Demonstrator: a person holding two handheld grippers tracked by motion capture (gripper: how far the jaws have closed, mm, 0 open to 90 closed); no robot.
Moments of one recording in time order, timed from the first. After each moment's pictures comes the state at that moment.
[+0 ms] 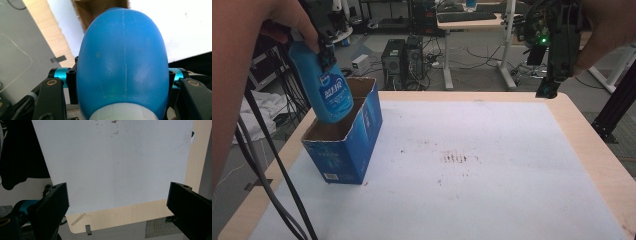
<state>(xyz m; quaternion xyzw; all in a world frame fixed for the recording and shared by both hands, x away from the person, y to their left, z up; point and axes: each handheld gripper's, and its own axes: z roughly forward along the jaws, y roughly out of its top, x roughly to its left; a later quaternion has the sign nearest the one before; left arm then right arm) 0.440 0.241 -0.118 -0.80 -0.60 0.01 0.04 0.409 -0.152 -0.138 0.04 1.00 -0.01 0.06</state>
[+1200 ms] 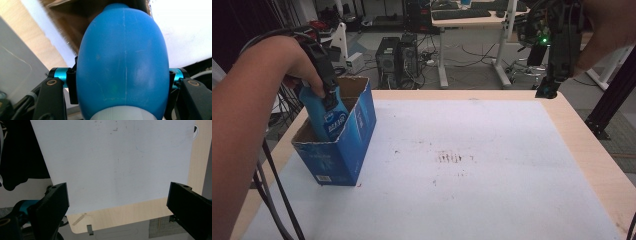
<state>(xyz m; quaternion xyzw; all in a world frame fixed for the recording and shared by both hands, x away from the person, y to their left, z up) 0.459 0.240 -0.220 -0.85 -0.52 0.04 0.06 0.414 -0.163 -0.143 0.05 1.00 -0.01 0.05</state>
